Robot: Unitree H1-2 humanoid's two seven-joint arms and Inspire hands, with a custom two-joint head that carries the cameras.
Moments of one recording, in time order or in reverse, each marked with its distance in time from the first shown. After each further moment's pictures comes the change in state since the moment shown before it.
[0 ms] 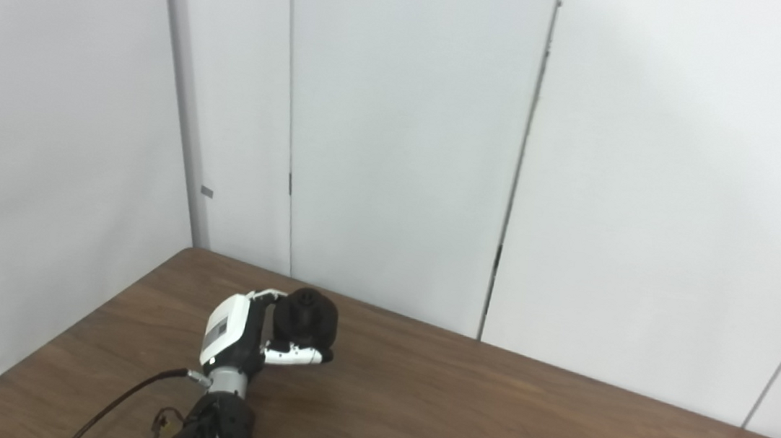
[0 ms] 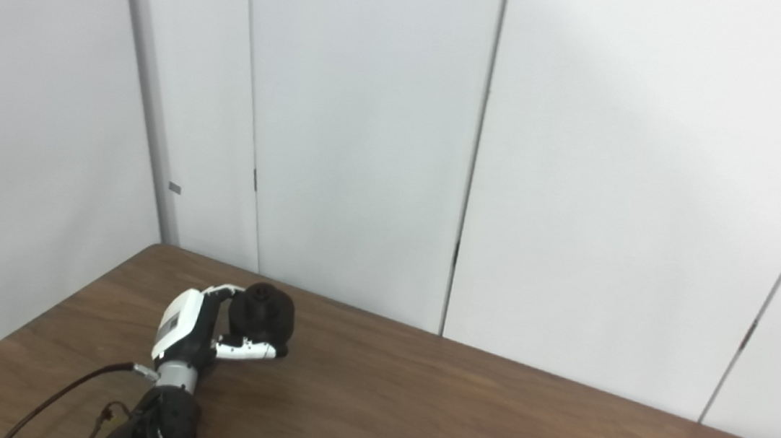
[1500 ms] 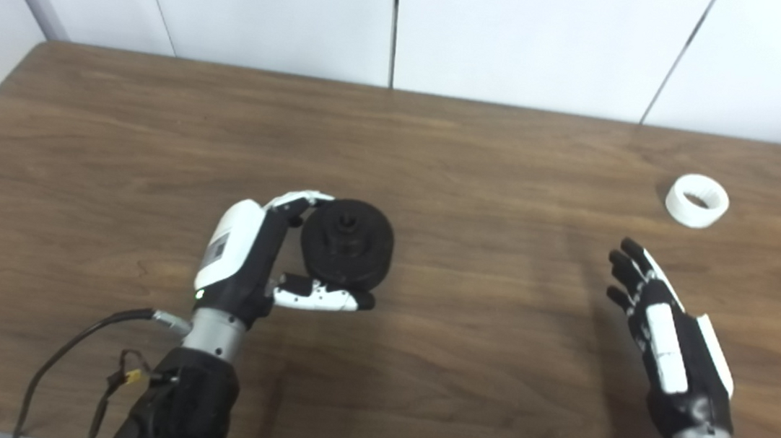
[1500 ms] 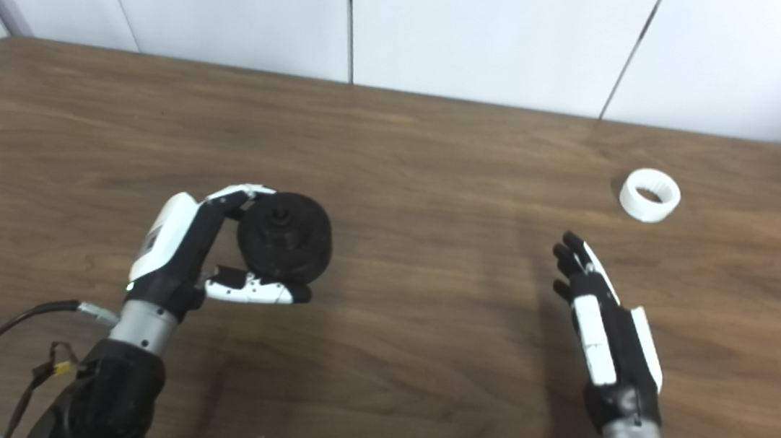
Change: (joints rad) left arm 0.525 -0.231 -0.217 -0.889 0.304 0.150 -0.465; right arm -0.043 0.030 0.085 -0.229 -0.106 0.351 -0.087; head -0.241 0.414
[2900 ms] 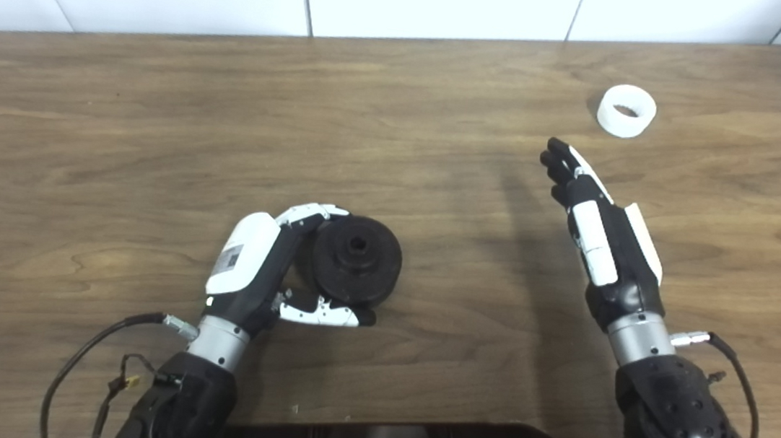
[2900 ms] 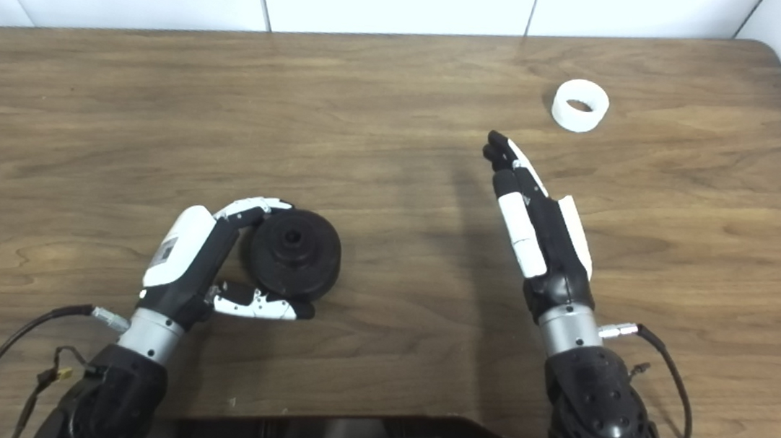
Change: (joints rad) left arm 0.007 0.024 -0.080 0.221 -0.011 -0.277 -0.048; right arm -0.024 0.008 0.093 -0.091 -0.064 0.082 -0.118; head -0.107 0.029
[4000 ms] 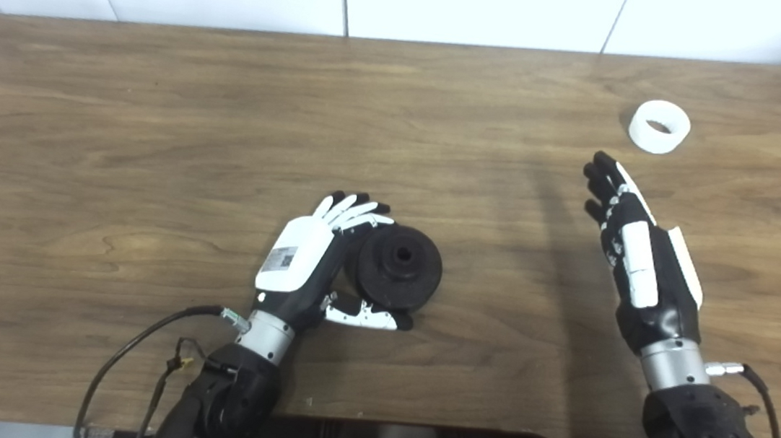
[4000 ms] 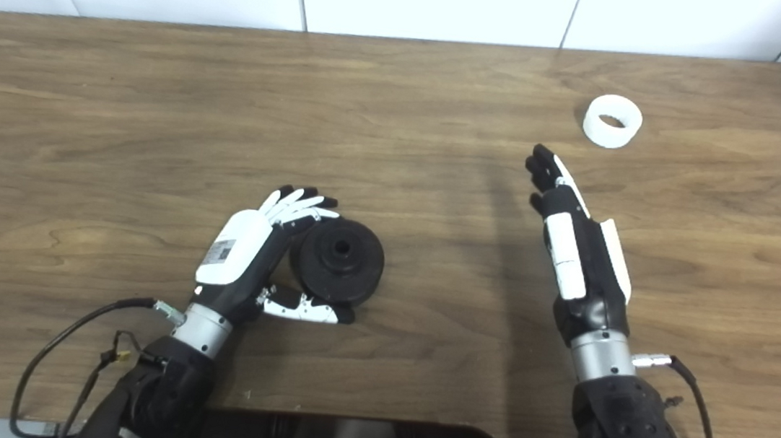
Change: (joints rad) left arm -0.023 -0.031 -0.046 0.146 0.135 -0.061 0.128; right arm 0.027 -0.001 -0.066 0.009 0.099 -0.071 0.035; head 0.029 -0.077
